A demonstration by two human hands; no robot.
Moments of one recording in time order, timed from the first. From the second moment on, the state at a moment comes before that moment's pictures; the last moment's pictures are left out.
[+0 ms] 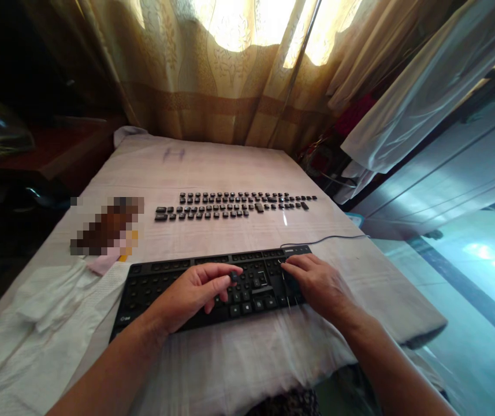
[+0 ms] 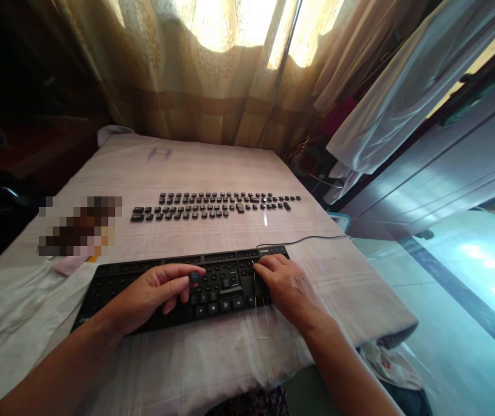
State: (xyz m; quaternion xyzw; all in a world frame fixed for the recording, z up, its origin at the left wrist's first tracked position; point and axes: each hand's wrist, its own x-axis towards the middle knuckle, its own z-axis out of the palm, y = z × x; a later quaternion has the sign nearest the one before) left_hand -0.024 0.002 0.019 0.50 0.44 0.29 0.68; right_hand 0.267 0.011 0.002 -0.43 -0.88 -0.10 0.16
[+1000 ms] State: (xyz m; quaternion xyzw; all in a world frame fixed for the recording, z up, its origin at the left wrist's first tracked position) left_hand -0.015 -0.002 0.013 0.55 0.46 0.22 0.65; right_hand 0.190 0.002 0.020 -0.34 -0.87 0.13 0.34
